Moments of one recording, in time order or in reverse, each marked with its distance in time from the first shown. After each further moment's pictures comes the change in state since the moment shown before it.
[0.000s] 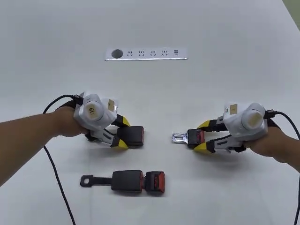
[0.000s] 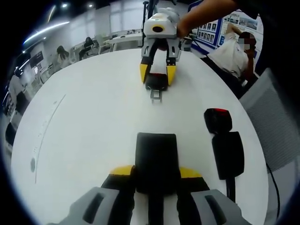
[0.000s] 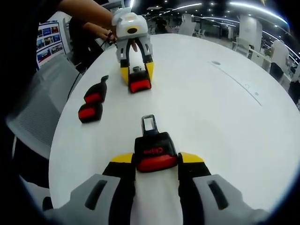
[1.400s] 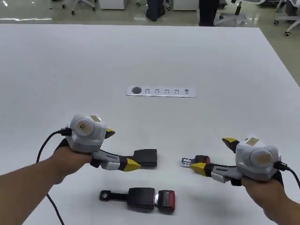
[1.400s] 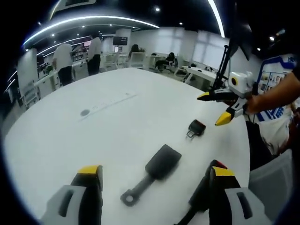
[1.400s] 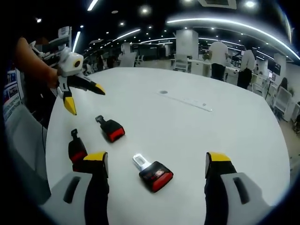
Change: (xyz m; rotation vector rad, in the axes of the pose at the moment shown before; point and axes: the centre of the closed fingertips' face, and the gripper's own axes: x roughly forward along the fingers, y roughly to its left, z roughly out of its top) left arm -0.103 -0.011 0.001 -0.605 -0.318 0.454; right arm -0.060 0.007 0.066 0.324 -0.316 -0.511
